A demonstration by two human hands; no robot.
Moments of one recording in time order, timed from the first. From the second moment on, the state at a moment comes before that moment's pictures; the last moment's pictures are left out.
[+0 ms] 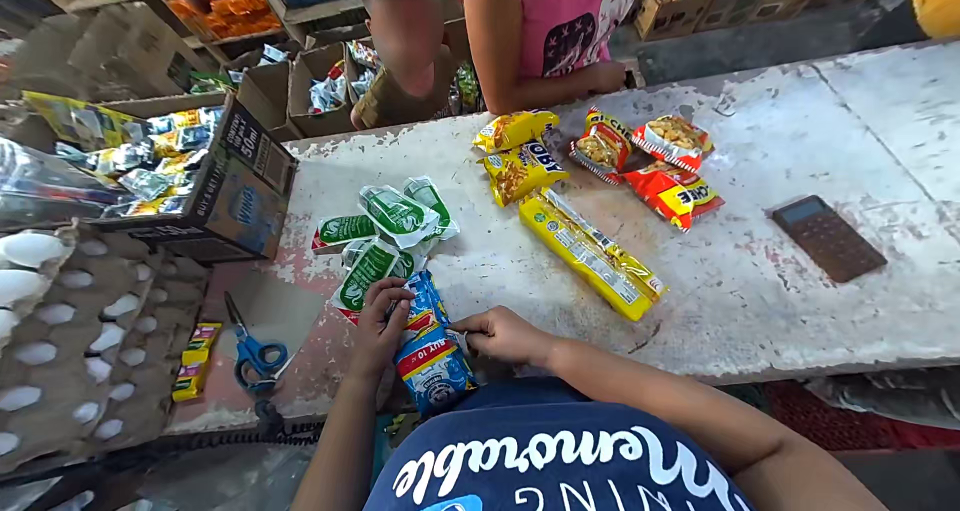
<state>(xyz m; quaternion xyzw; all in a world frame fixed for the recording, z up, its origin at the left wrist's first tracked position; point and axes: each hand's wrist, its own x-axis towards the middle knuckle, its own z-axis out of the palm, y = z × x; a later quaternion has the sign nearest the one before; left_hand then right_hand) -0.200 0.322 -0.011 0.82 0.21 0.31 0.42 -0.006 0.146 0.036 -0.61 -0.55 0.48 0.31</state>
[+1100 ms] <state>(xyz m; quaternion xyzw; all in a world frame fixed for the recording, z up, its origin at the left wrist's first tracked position) -0.207 0.323 -0.020 0.82 0.18 0.32 0.44 -0.019 0.154 0.030 -0.56 -0.74 0.27 0.24</state>
